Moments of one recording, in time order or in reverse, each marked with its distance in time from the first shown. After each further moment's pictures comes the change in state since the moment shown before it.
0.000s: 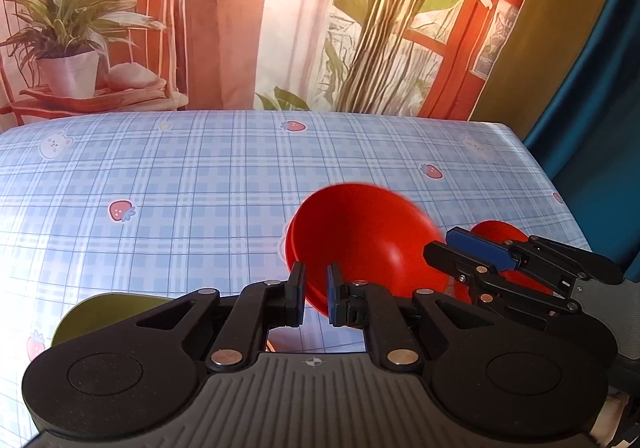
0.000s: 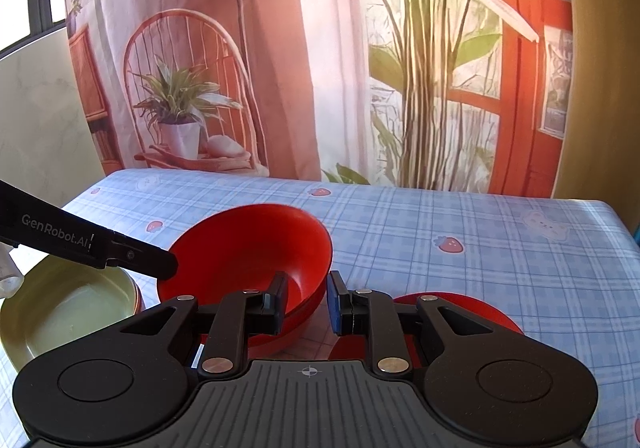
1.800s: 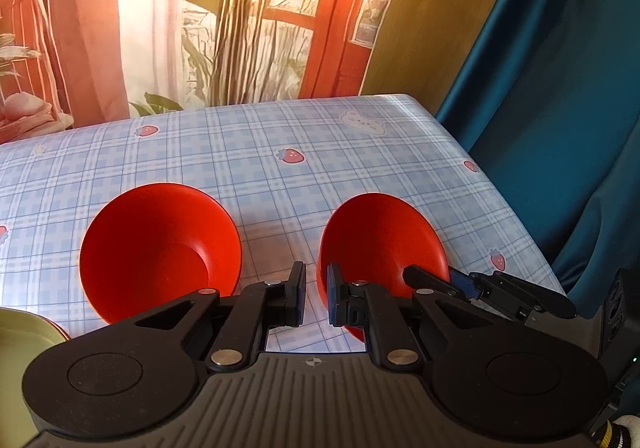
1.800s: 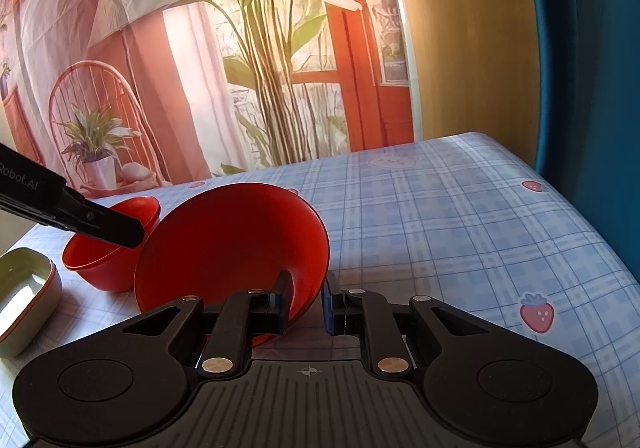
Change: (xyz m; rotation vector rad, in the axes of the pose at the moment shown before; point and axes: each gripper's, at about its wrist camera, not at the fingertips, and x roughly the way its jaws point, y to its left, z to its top) left arm 0.016 -0.108 0.005 0.124 0.017 -0.159; right arm -0.065 -0.110 -0.083 0.190 -0.090 -0.150
